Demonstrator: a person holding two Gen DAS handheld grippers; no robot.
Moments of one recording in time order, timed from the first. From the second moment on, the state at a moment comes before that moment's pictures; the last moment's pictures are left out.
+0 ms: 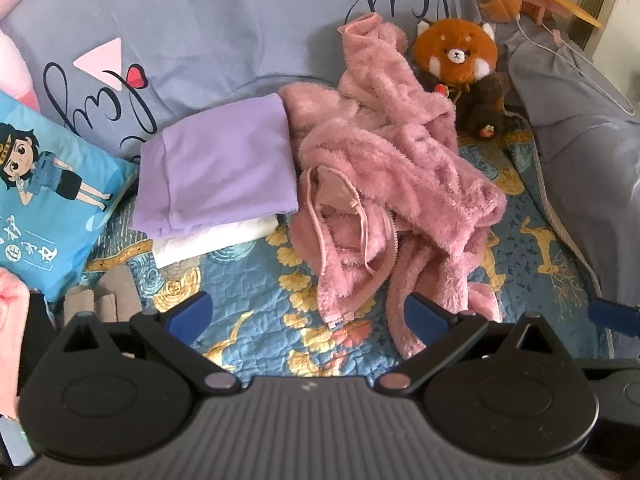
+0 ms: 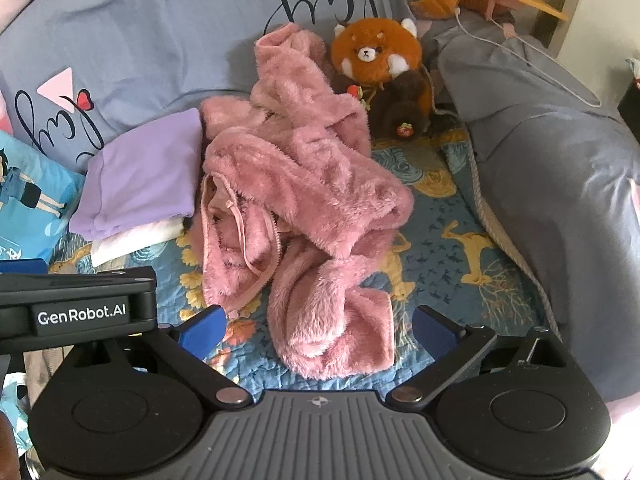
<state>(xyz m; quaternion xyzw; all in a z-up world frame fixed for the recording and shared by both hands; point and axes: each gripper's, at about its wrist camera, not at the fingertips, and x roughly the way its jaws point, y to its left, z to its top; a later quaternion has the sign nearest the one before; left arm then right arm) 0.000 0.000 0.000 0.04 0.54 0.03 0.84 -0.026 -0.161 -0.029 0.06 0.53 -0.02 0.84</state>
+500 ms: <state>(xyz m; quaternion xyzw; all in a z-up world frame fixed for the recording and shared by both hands) -0.002 0.005 -0.002 0.04 0.54 0.03 0.84 -0.023 -0.158 -0.030 0.07 0.54 -0.02 0.84</state>
